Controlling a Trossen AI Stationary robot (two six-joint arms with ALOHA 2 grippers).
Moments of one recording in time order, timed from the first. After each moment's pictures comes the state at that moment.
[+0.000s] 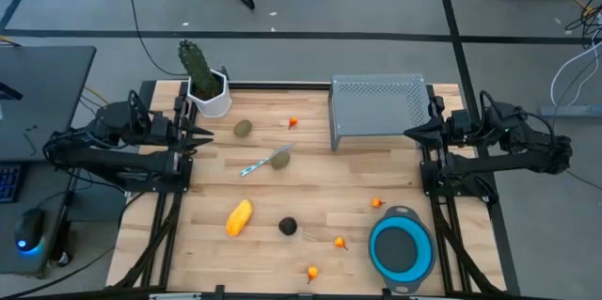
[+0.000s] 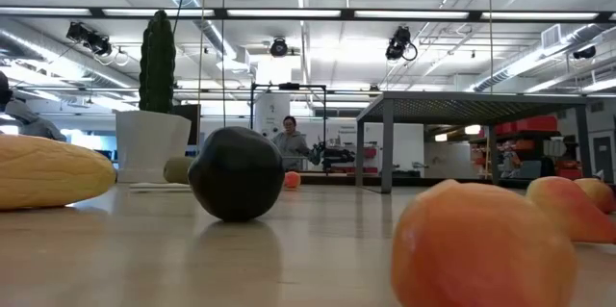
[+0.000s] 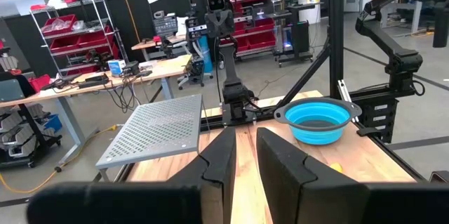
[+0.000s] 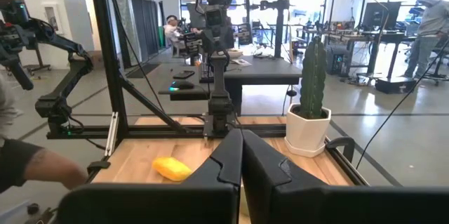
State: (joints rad) left arm 0.00 0.39 0.79 -0.39 -0.01 0.17; right arm 0.00 0.39 0.78 -0.39 0.00 0.00
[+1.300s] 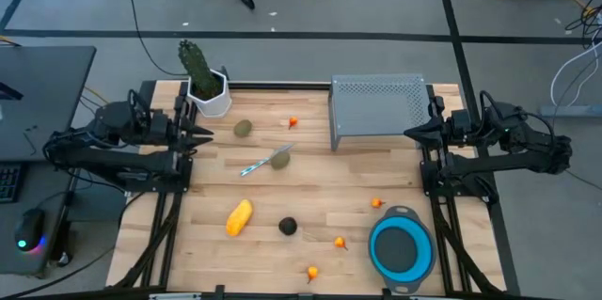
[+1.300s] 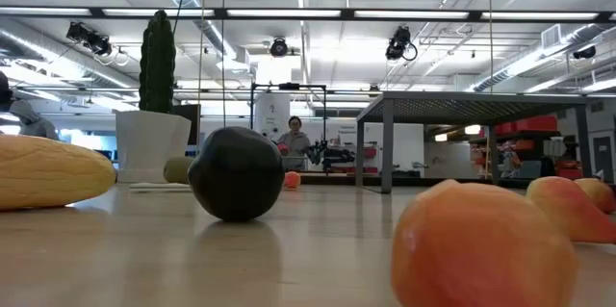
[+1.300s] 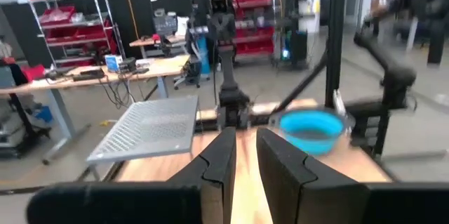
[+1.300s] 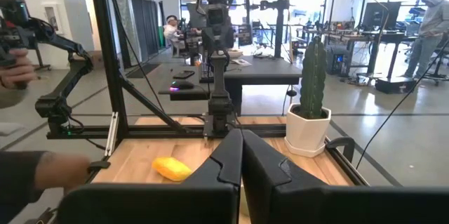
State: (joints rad) left arm 0.00 0.39 0.78 -0.36 -0.01 0.07; right arm 0.00 0.39 0.78 -0.39 0.00 0.00
